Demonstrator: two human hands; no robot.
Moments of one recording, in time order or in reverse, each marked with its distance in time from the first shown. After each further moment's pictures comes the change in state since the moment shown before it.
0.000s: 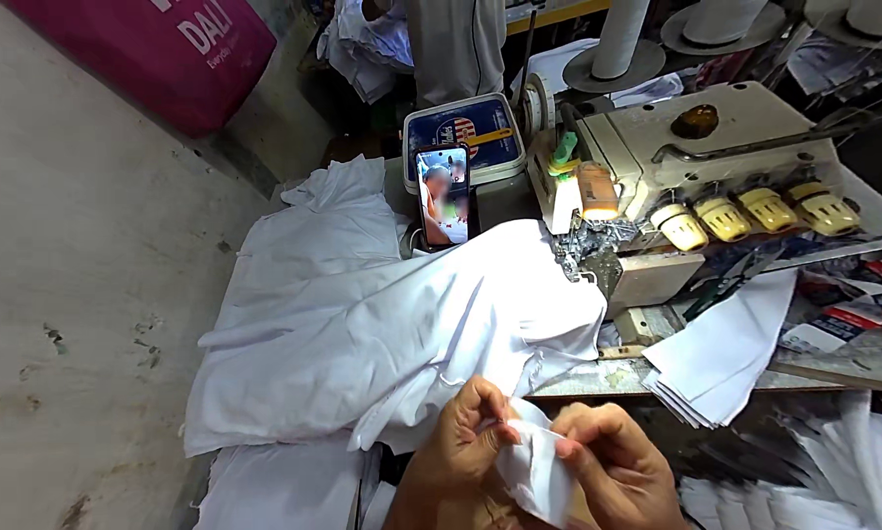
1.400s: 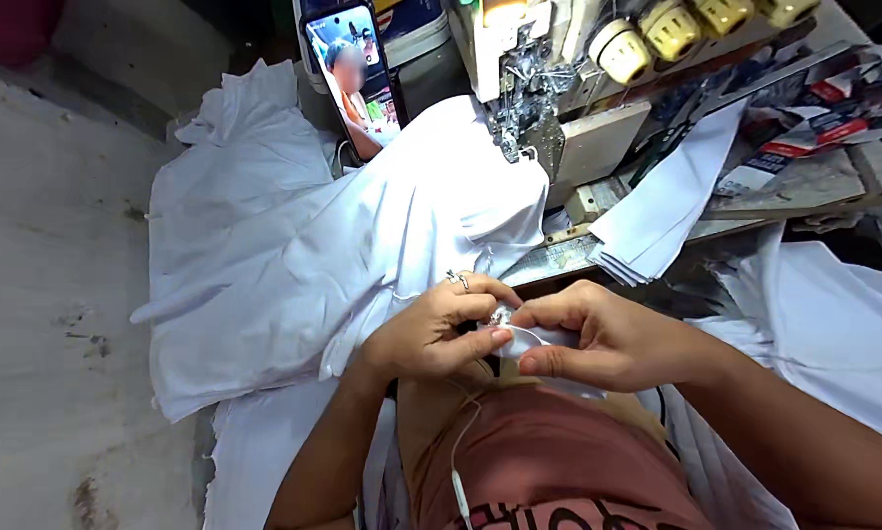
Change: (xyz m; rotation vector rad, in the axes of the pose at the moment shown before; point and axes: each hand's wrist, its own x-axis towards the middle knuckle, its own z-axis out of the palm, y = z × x) left_hand 0.042 0.018 -0.012 0.261 -0.552 -0.117; right_hand 0.034 -0.035 -0.056 -0.063 -0.640 0.305
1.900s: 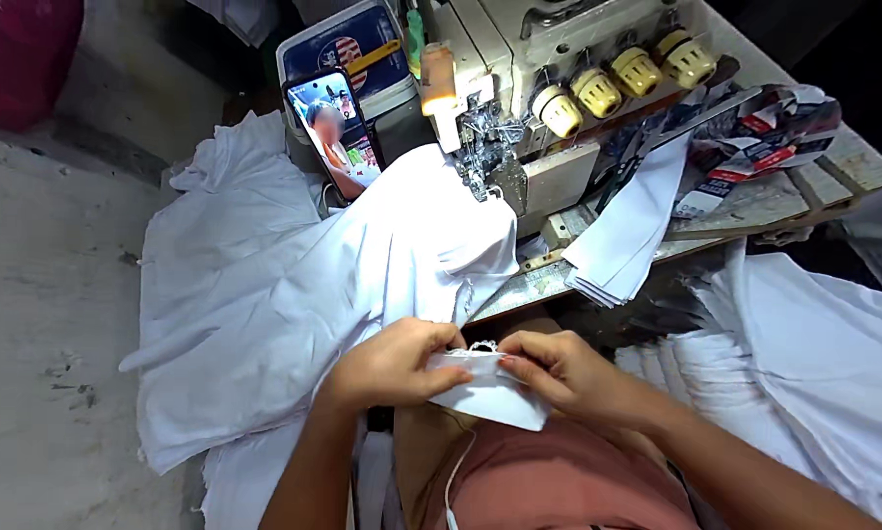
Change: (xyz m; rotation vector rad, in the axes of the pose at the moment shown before) left_hand 0.009 0.023 -0.026 0.302 -0.251 -0.429; right_hand -0.025 0.038 0.028 -0.230 0.316 0.036
